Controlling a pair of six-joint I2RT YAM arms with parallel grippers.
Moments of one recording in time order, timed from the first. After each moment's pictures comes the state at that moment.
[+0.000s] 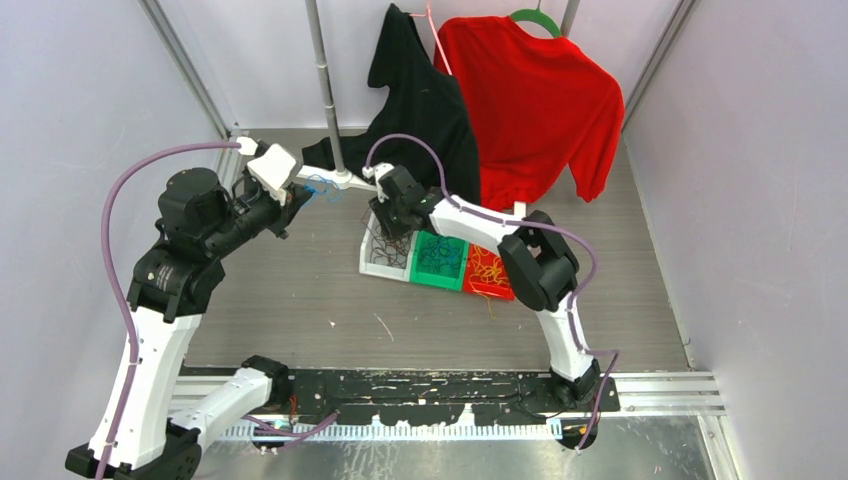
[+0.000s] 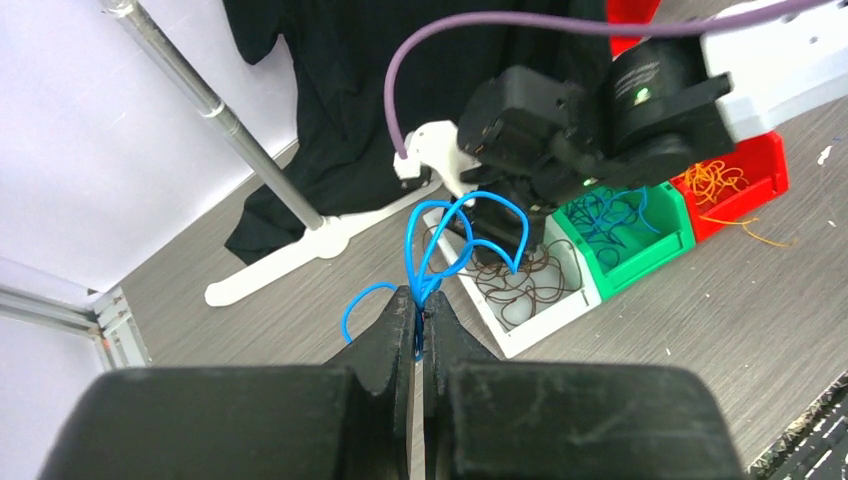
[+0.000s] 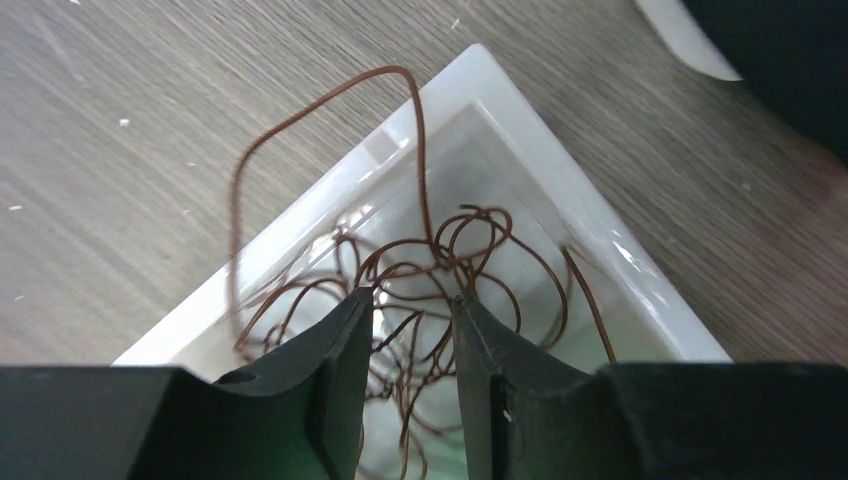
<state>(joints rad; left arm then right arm) -0.31 0.90 1.39 -0.72 0.30 0.31 0.77 2.14 1.63 -0.29 0.02 0.13</state>
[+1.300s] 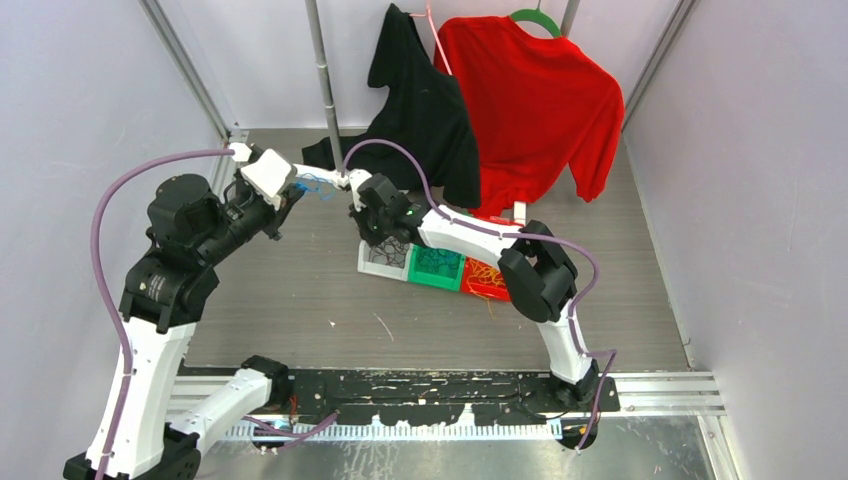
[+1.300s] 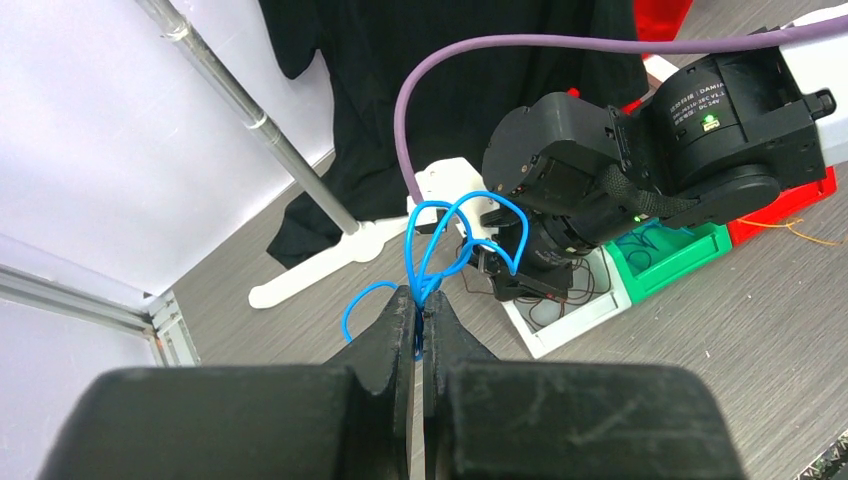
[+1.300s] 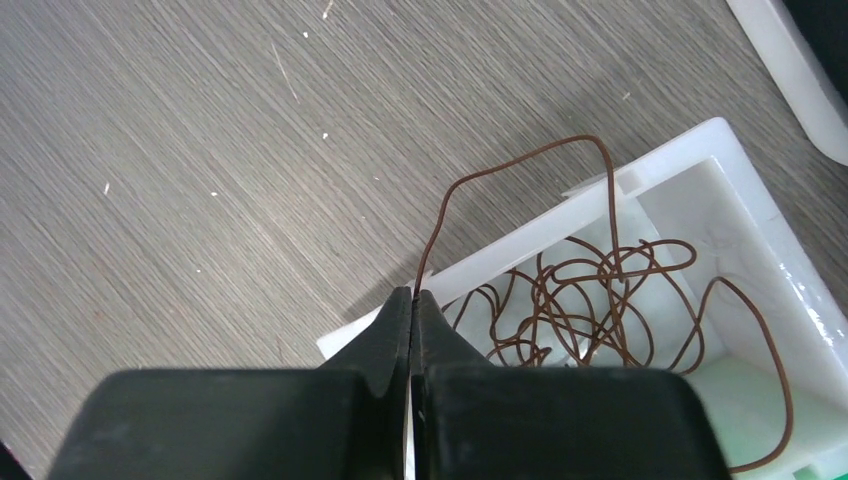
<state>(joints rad) -0.31 0.87 1.40 -0.72 0.26 0.37 0.88 2.07 1.65 -0.28 -0.01 0.13</state>
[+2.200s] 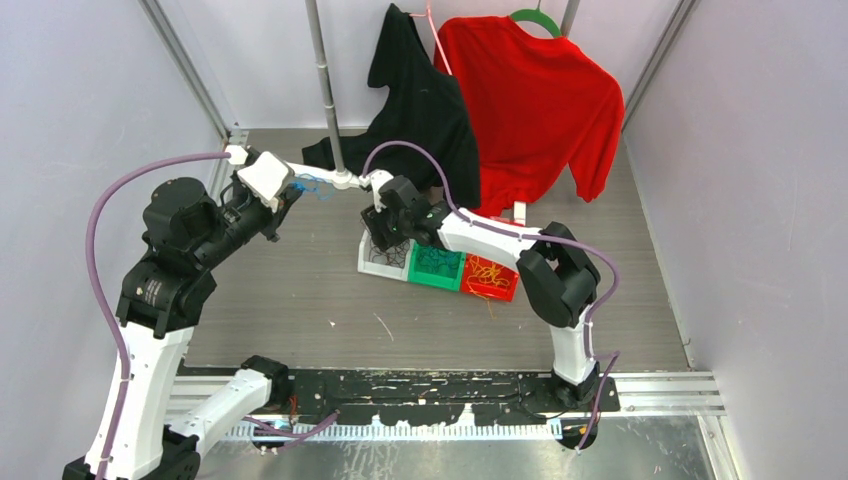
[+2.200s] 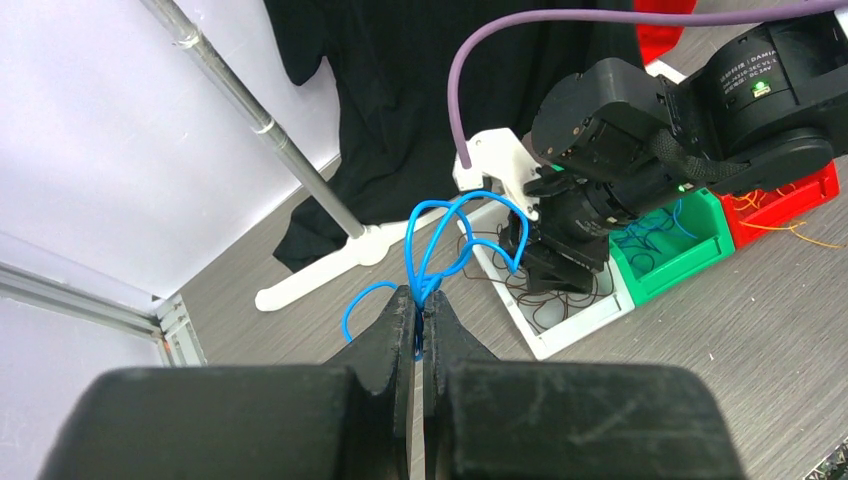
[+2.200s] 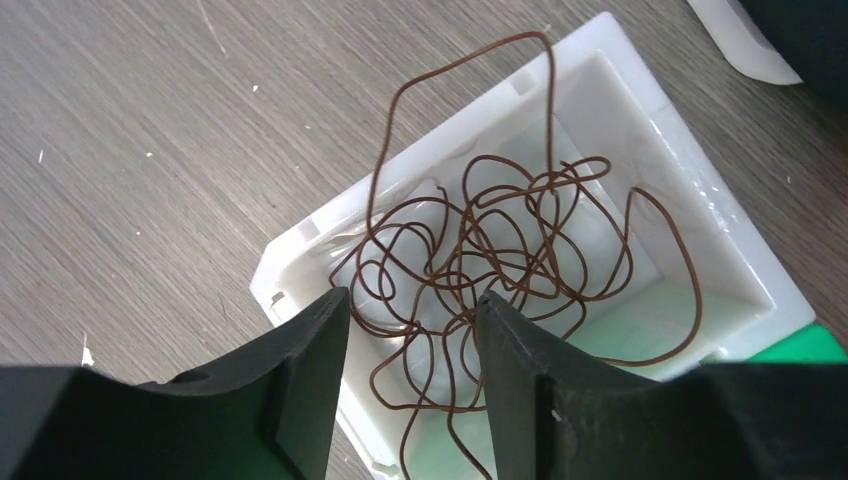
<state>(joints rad) -0.31 0.85 1.40 -0.72 0.26 0.38 0.84 1.95 1.46 -0.22 0.00 0.14</state>
